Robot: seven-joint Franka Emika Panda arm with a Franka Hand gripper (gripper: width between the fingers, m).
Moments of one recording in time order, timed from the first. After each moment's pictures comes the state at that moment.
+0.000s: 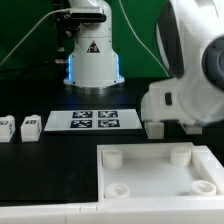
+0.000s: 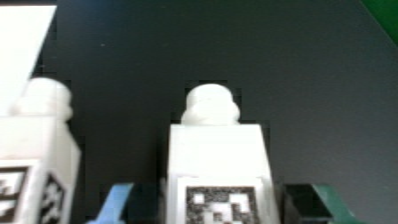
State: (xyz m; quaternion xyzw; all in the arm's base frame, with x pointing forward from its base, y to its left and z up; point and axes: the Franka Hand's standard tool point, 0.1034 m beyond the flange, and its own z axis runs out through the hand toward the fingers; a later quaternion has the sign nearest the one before) arm 0.406 0.174 0.049 -0.89 0.02 0.46 0.07
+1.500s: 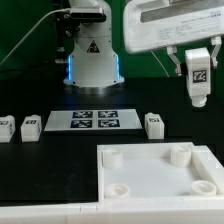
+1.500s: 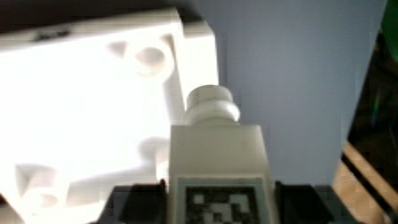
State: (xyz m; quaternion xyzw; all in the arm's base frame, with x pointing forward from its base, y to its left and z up) arm 0.507 0.142 0.153 -0.97 0.07 -0.19 0.09
